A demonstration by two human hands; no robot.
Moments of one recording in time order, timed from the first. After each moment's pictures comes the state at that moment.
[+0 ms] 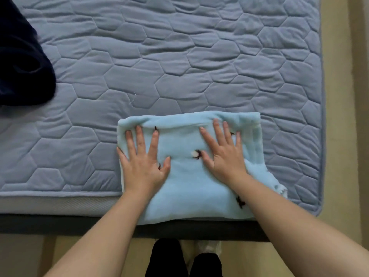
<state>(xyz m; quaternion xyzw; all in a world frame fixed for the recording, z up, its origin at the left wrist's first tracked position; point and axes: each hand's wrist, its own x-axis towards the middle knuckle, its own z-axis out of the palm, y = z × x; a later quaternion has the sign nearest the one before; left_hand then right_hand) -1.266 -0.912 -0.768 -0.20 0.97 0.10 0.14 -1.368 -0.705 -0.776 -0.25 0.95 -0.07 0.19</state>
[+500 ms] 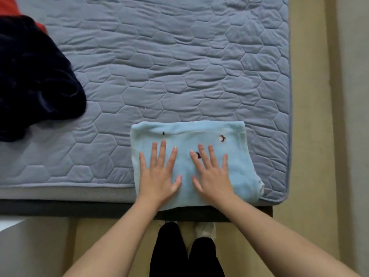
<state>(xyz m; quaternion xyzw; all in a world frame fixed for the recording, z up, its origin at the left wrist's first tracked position) -1.250 -0.885 -0.660 -0.05 0.98 0.09 0.16 -1.308 -0.716 -0.662 -0.30 0.93 -0.04 0.22</state>
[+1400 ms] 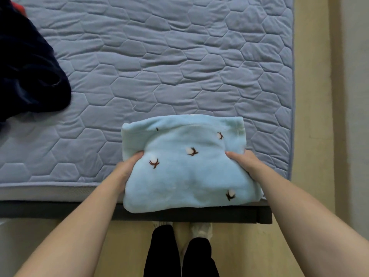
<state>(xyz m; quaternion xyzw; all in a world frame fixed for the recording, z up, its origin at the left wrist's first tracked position) -1.250 -0.958 -0.717 -0.55 0.45 0.65 0.26 -1.390 -0.628 -0.706 0.25 0.75 -0.41 0.45</state>
